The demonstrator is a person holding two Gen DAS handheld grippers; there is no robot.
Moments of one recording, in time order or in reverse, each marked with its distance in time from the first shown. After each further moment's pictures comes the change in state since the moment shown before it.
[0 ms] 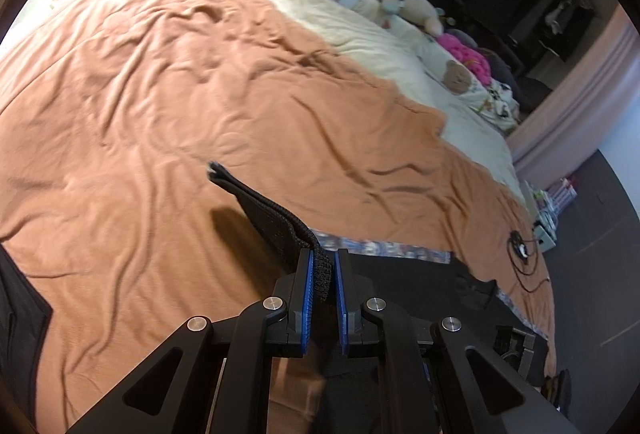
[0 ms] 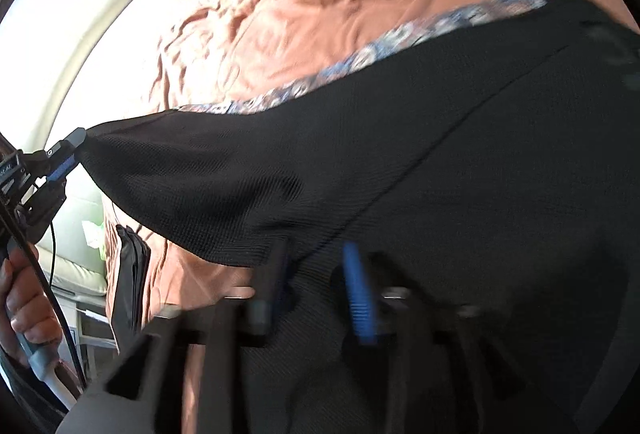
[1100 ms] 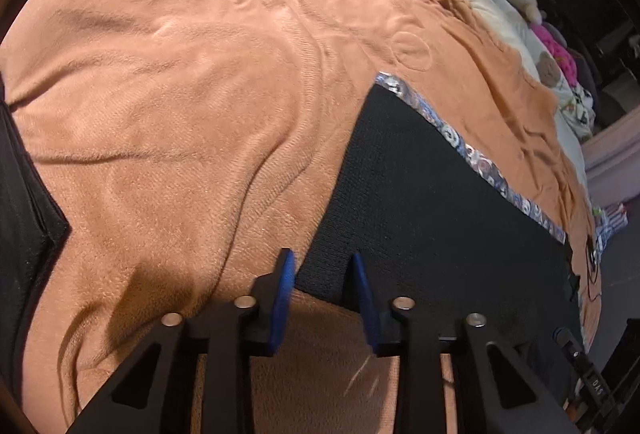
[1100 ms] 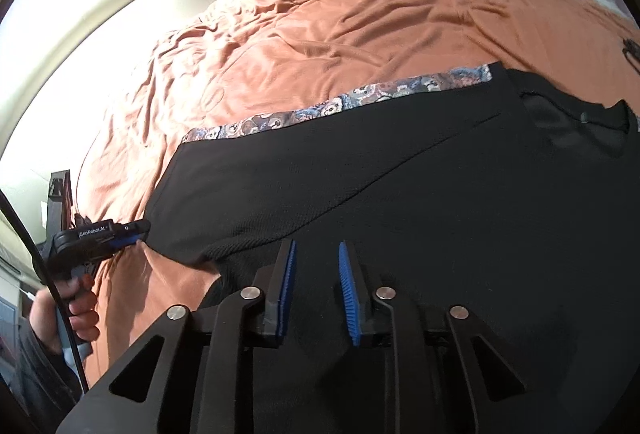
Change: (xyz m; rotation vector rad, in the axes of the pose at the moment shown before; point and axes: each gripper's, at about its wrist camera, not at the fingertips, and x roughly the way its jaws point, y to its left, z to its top) left arm 0.060 0.163 -0.072 -0.203 0.150 0.199; right arm -0.034 0.025 -0.031 -0.153 -0.112 -0.154
